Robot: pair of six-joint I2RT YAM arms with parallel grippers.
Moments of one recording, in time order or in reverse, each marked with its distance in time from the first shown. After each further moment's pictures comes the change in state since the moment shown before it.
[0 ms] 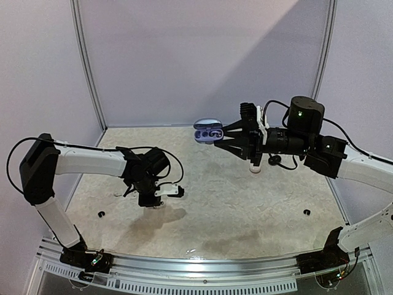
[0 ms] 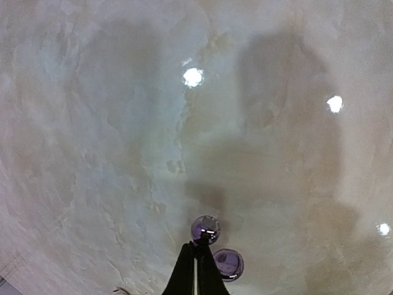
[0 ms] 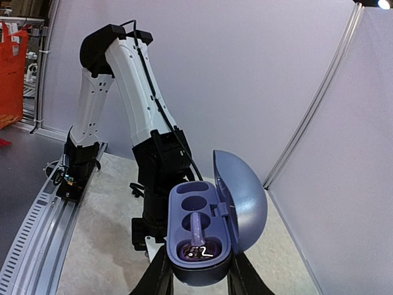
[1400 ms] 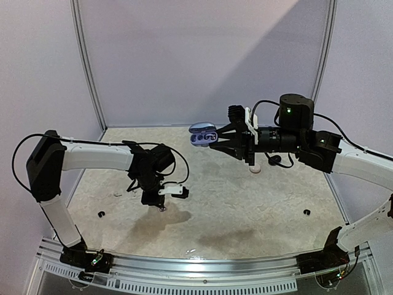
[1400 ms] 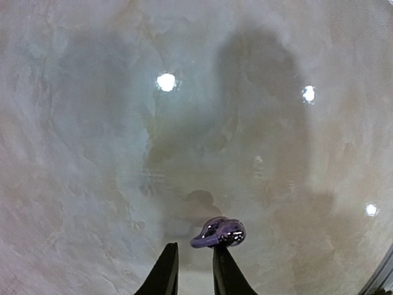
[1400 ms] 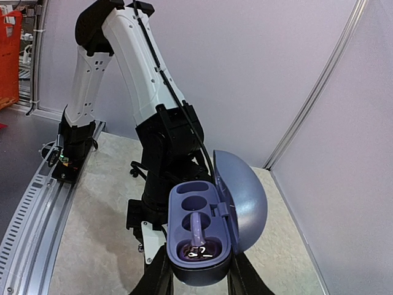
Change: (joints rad) left arm -0.009 0.066 0.123 -0.137 0.108 0.050; right arm 0.001 0.062 0.069 -0.106 0.019 -0.058
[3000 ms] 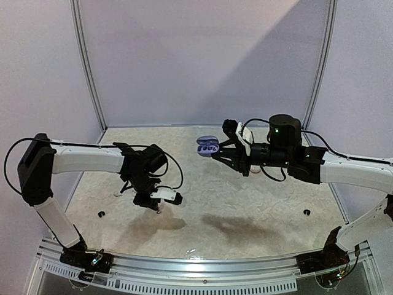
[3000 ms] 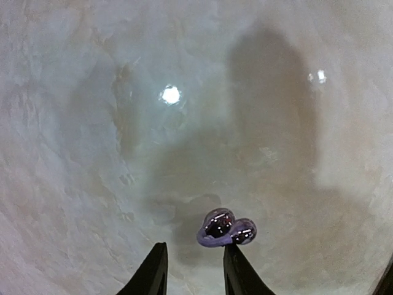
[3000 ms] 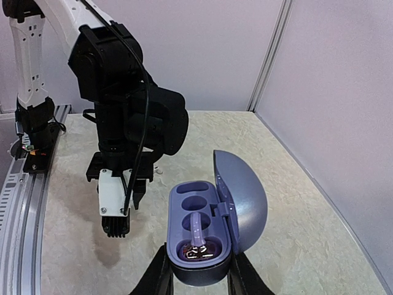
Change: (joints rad) left arm 0.032 -0.082 -0.084 0.021 0.033 0.226; right arm -0.040 0.053 -0.180 0.146 0.163 0.162
